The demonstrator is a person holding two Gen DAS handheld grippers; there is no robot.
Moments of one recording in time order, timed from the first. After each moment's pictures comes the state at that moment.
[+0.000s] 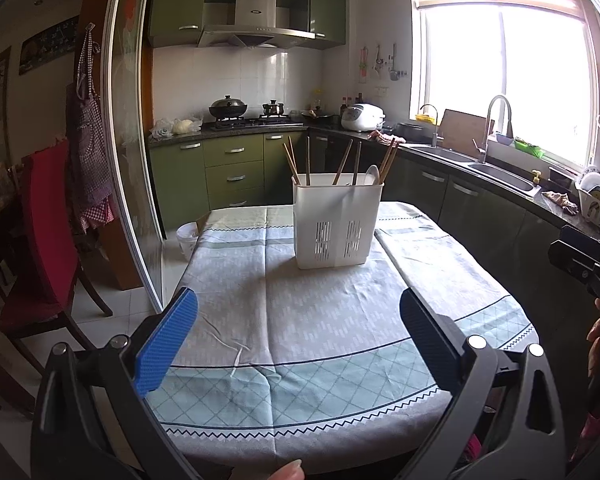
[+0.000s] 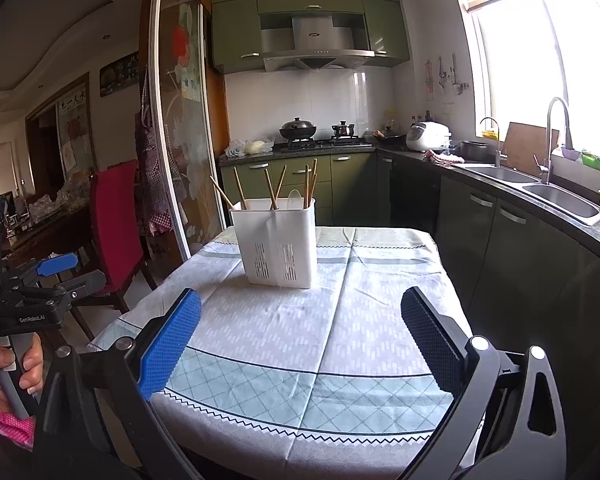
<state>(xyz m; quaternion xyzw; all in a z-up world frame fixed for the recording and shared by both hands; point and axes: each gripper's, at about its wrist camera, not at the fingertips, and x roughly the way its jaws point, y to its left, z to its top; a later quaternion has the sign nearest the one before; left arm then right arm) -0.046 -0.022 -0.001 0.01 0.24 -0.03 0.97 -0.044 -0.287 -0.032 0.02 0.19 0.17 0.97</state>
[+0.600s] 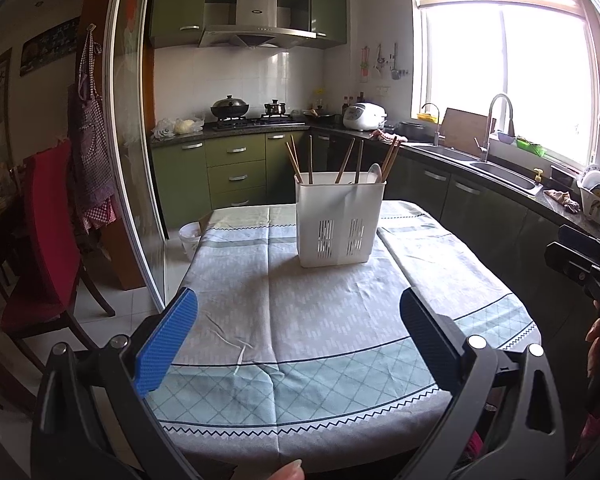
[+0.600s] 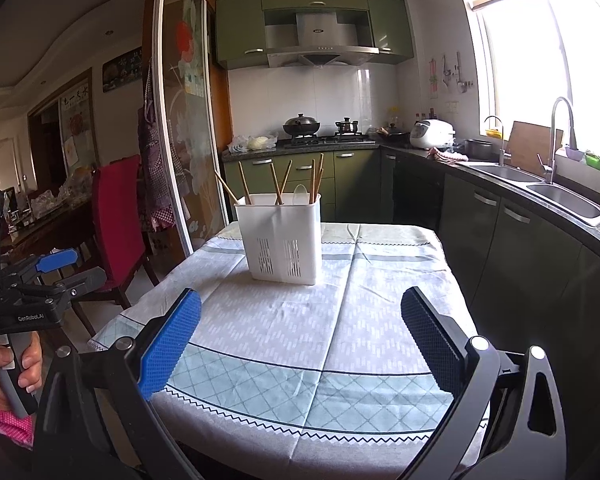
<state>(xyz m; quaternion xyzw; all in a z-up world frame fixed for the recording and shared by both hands) -0.048 -0.019 -0.001 0.01 0.24 -0.03 0.97 -0.039 -0.283 -0.034 0.01 0.19 0.17 0.97</state>
